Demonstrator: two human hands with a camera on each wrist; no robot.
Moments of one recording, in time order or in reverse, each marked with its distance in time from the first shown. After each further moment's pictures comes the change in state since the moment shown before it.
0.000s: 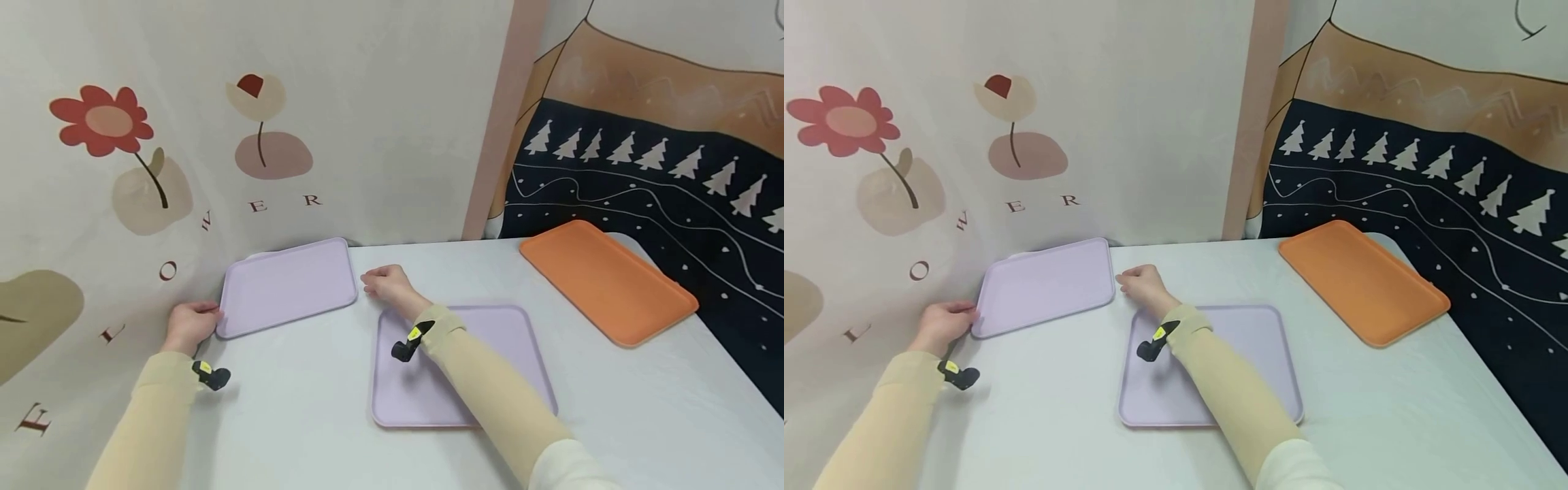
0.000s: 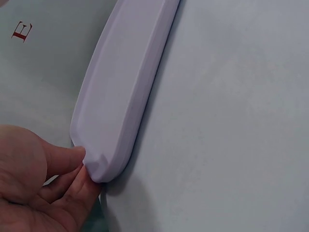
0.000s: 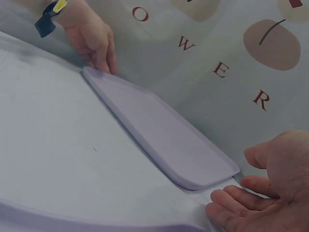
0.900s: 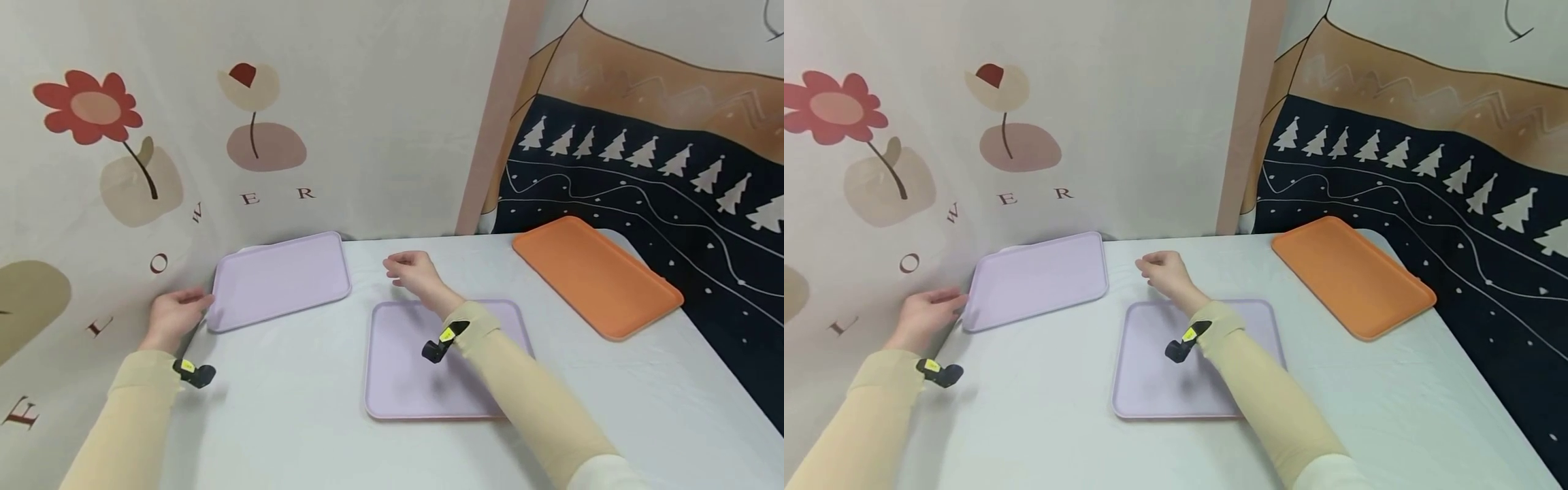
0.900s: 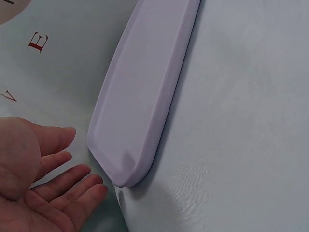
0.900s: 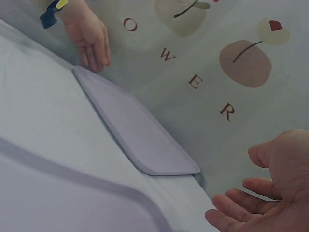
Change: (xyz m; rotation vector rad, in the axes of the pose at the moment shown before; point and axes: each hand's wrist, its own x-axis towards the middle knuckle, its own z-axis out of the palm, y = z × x) left_hand -0.004 0.004 -0.011 -0.150 -0.029 0.006; right_hand -0.040 -0.021 -0.056 -0.019 0.046 -0.086
